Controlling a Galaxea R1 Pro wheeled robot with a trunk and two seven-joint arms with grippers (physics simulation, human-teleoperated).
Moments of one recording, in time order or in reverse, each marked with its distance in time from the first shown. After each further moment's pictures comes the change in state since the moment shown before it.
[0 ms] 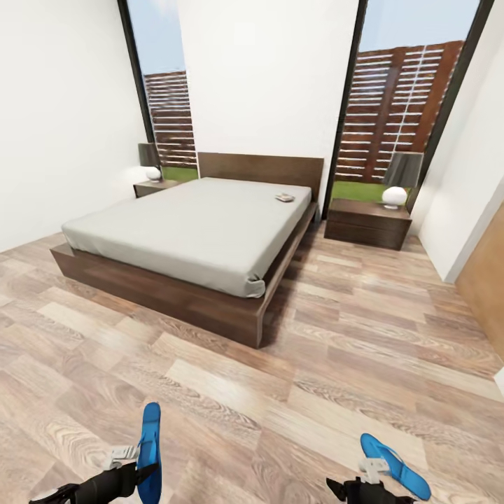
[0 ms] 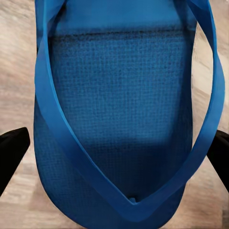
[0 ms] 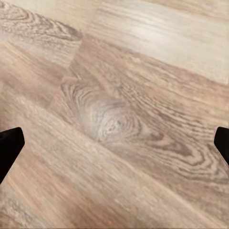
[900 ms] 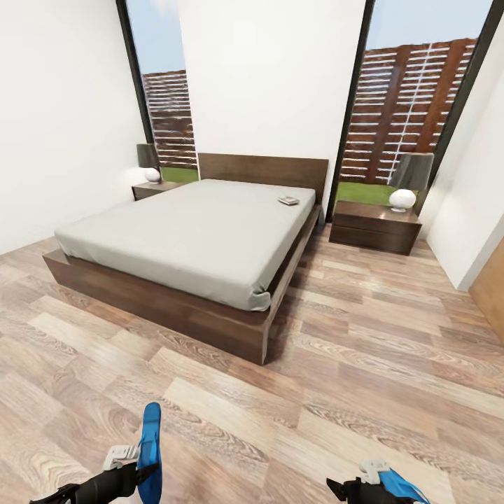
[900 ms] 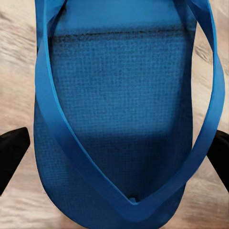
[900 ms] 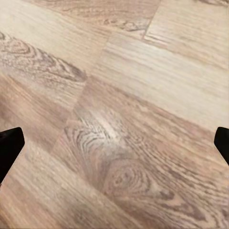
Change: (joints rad) left arm 0.000 -0.002 0.000 0.000 -0.001 0.000 0.000; right arm 0.000 0.000 0.000 0.001 -0.001 0.000 0.000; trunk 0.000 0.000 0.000
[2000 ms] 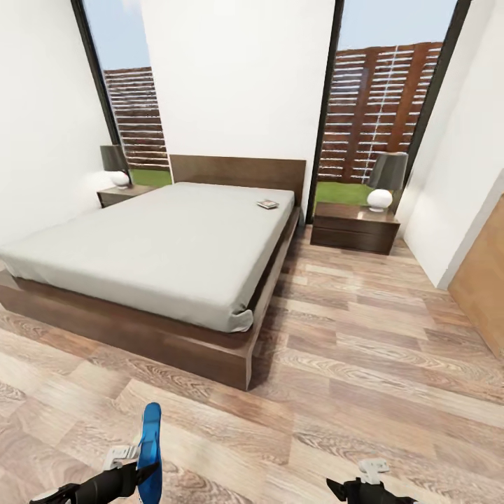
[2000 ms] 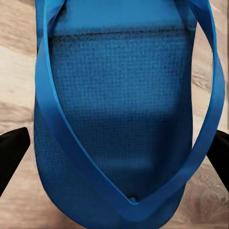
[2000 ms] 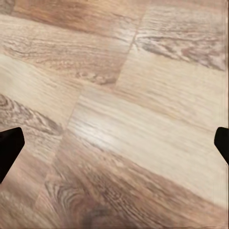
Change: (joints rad) left arm 0.000 0.000 0.001 0.000 -0.001 0.000 -0.001; right arm 0.000 0.000 -0.001 0.000 0.001 0.002 0.000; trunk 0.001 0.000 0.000
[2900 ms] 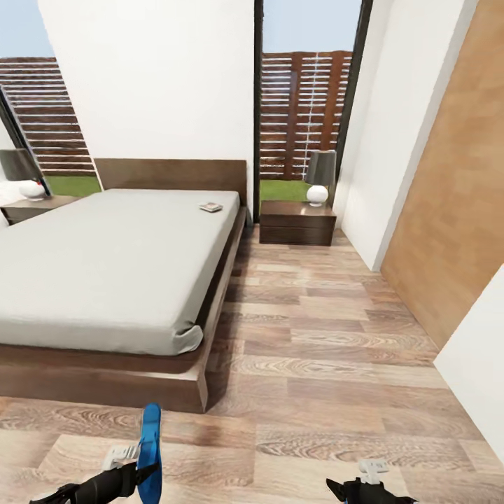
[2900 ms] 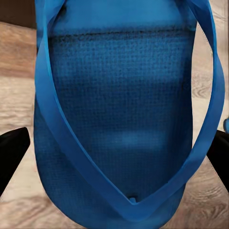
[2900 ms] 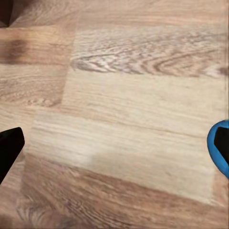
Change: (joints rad) left arm 0.000 0.001 0.000 0.000 0.000 0.000 -0.001; right arm 0.000 0.000 0.001 0.000 0.000 -0.001 0.002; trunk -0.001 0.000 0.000
